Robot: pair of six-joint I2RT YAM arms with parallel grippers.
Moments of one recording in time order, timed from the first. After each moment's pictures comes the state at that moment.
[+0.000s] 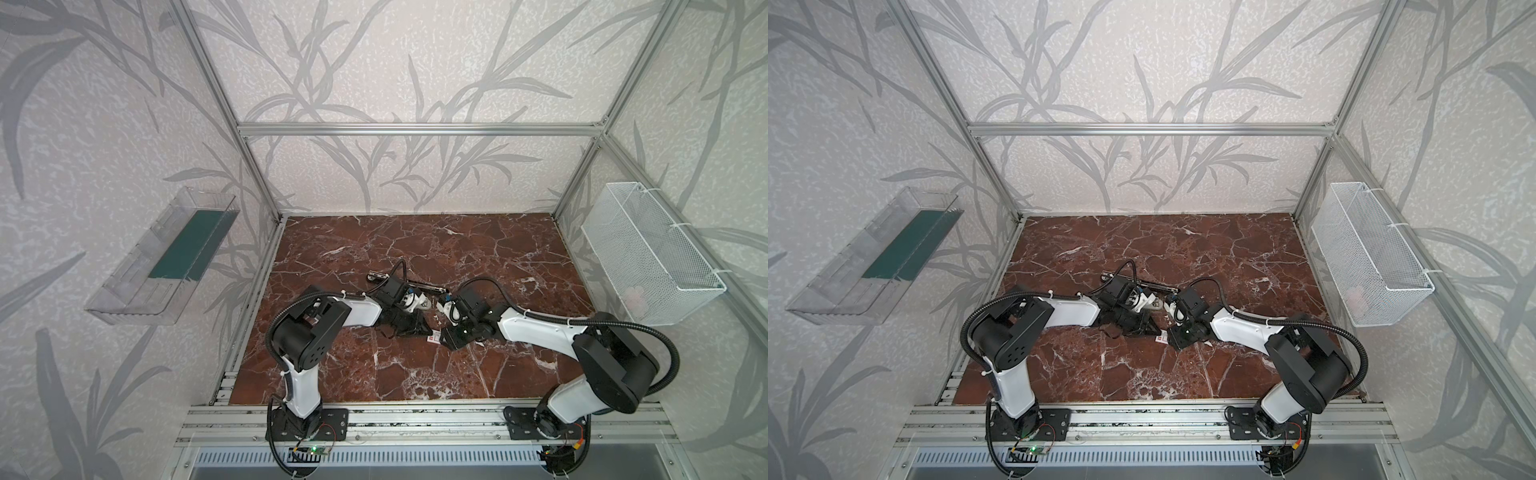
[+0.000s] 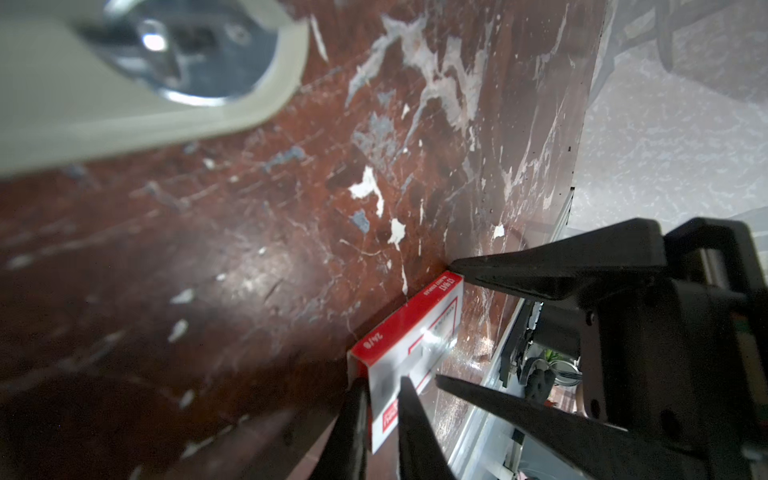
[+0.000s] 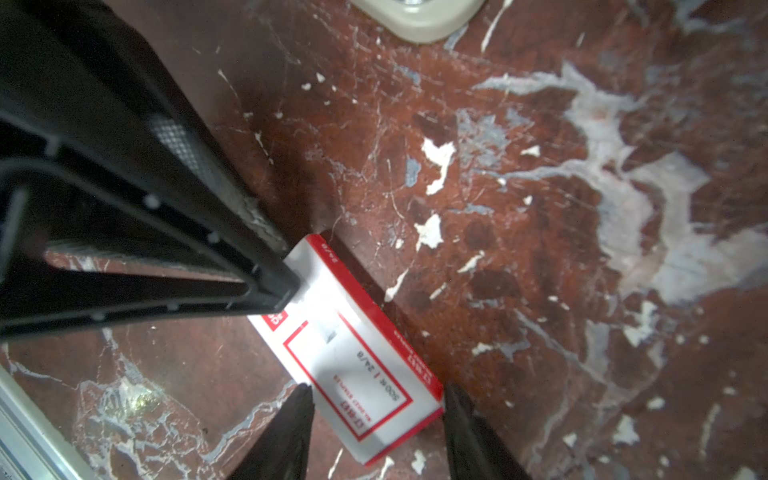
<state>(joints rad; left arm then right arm) -0.63 1.87 0.87 -0.02 0.75 -0.63 0.70 1.55 0.75 -0.36 -0.22 0.24</state>
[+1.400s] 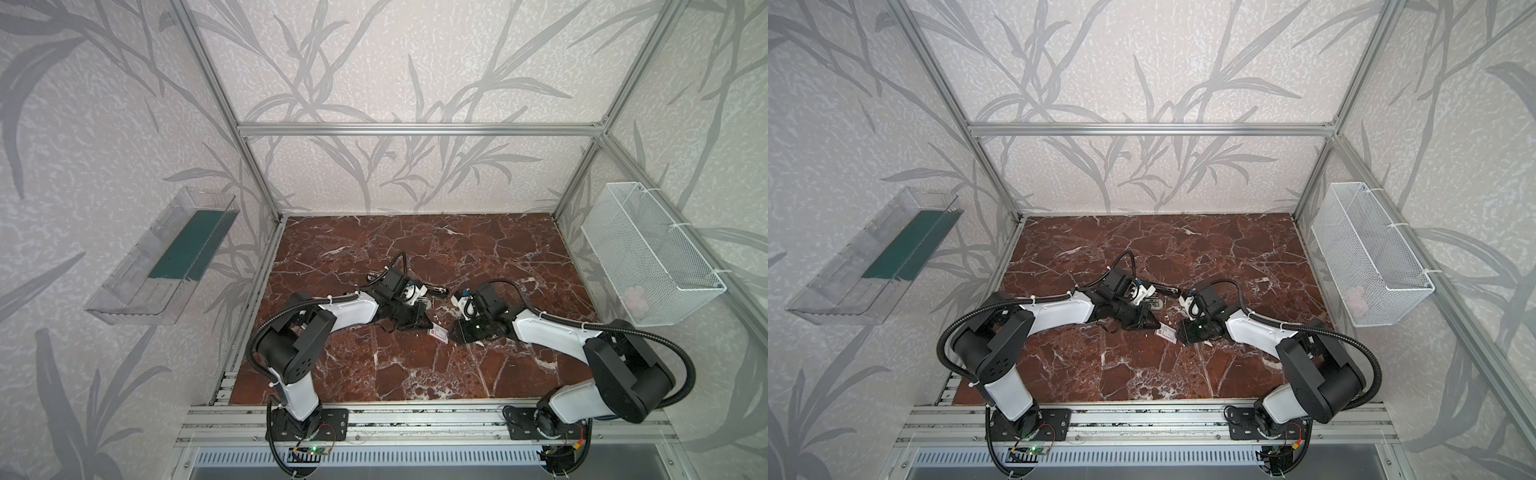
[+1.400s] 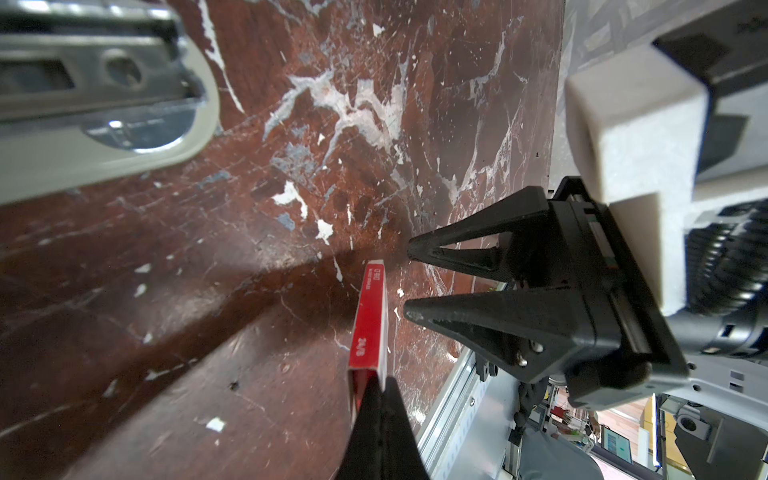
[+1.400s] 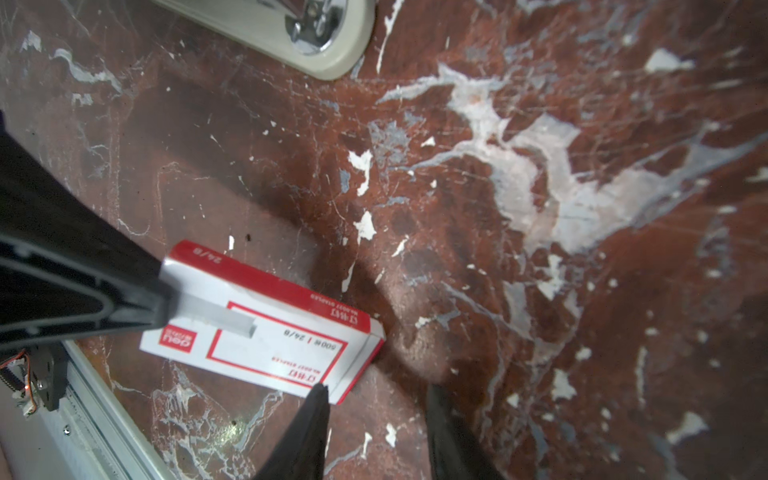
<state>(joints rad) -0.63 1.75 0.91 -0.13 0.73 -0.62 0.55 1.48 0.65 -0.27 -0.37 0.35</state>
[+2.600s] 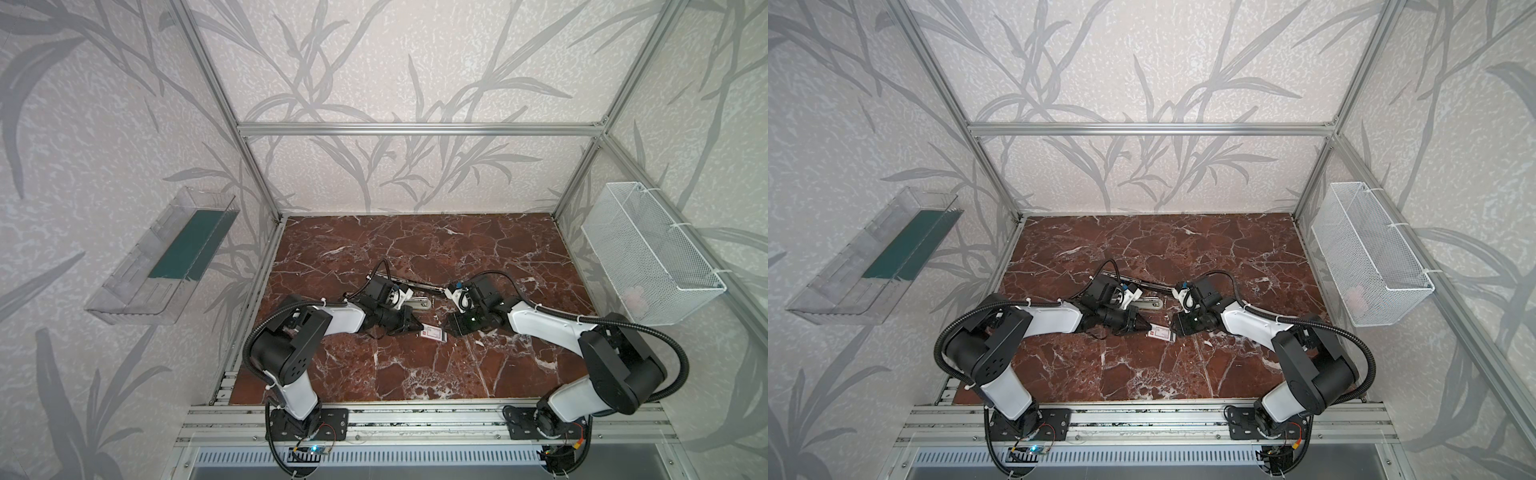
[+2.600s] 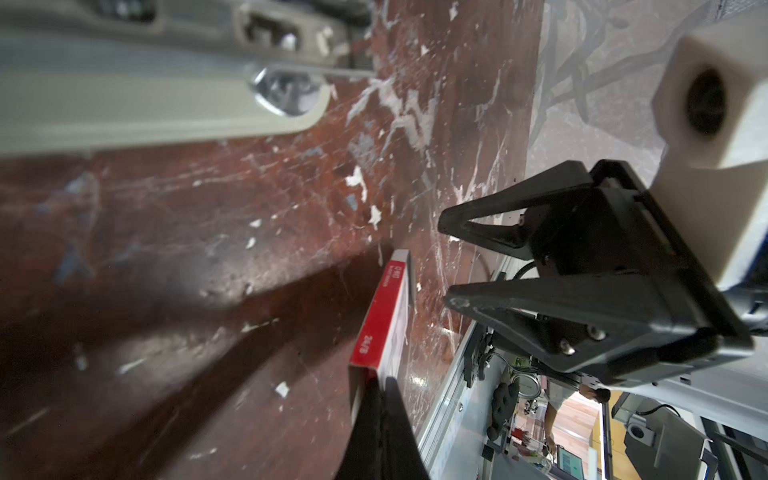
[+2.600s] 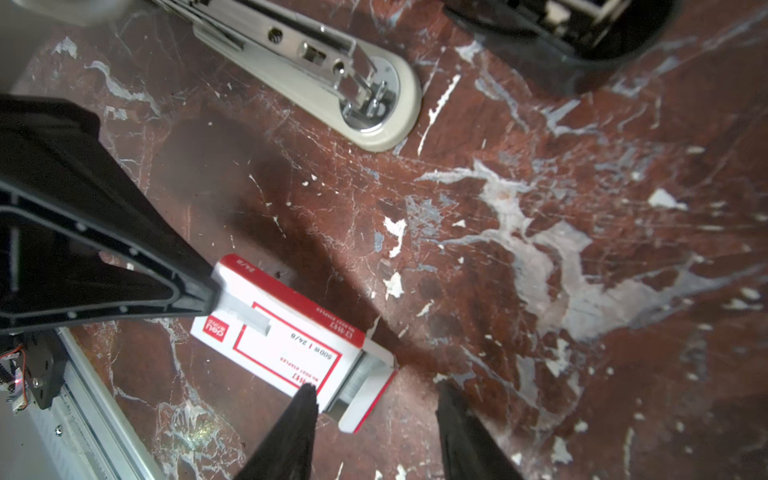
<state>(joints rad) -0.55 1.73 0.71 0.13 0.80 -0.74 0.56 1.53 0.75 -0.30 -0.37 0.26</state>
